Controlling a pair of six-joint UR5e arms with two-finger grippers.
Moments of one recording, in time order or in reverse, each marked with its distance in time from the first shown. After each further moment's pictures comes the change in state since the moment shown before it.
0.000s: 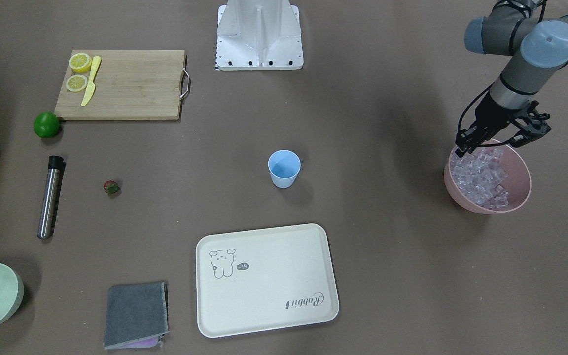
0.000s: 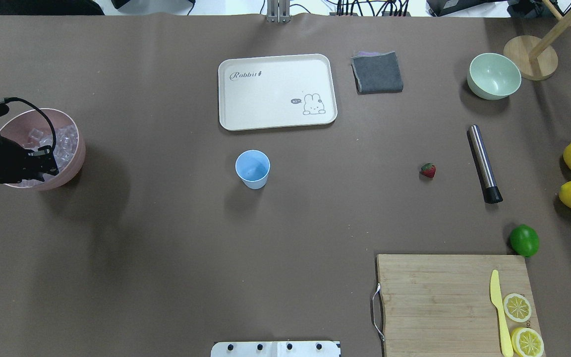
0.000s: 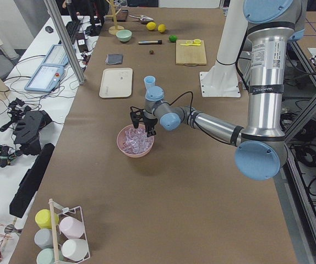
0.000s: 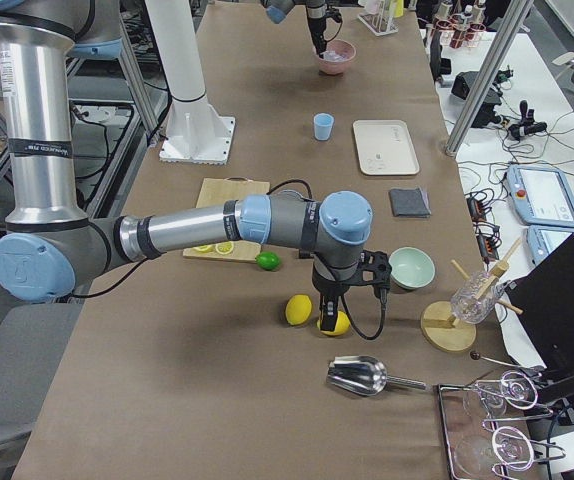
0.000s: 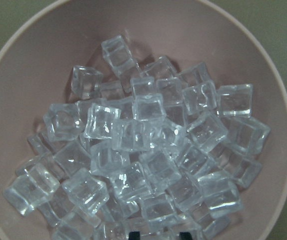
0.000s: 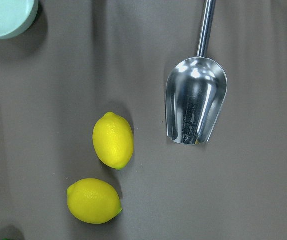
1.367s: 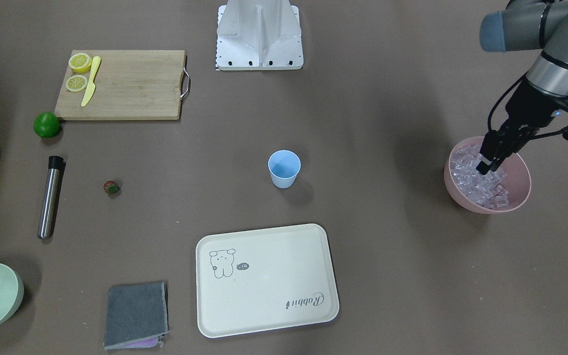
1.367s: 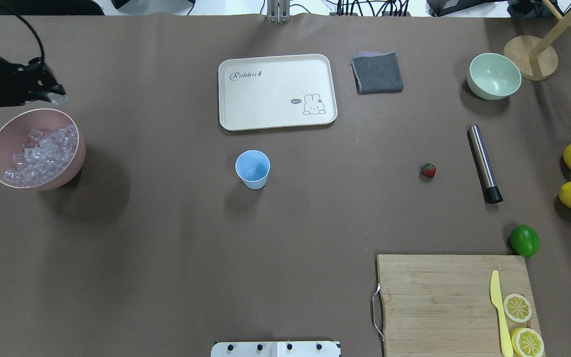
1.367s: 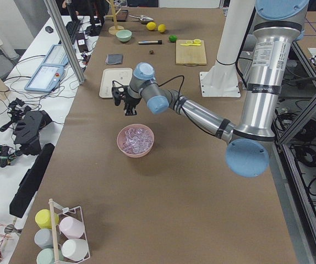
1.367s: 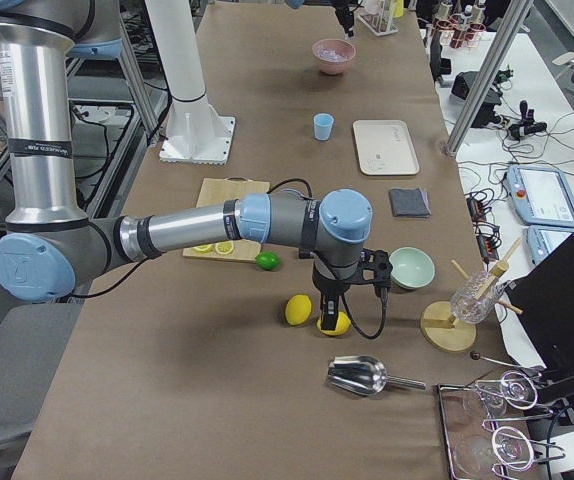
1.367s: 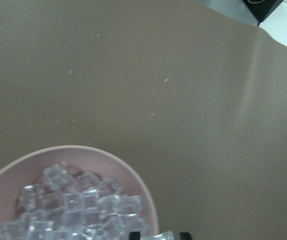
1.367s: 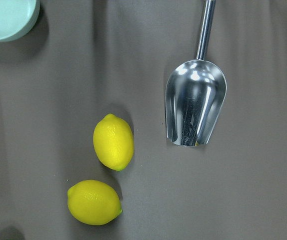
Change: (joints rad) left arm -0.135 -0.241 -0.044 0.004 -0.008 -0.094; right arm 0.003 0.003 0.004 0.000 -0.002 0.000
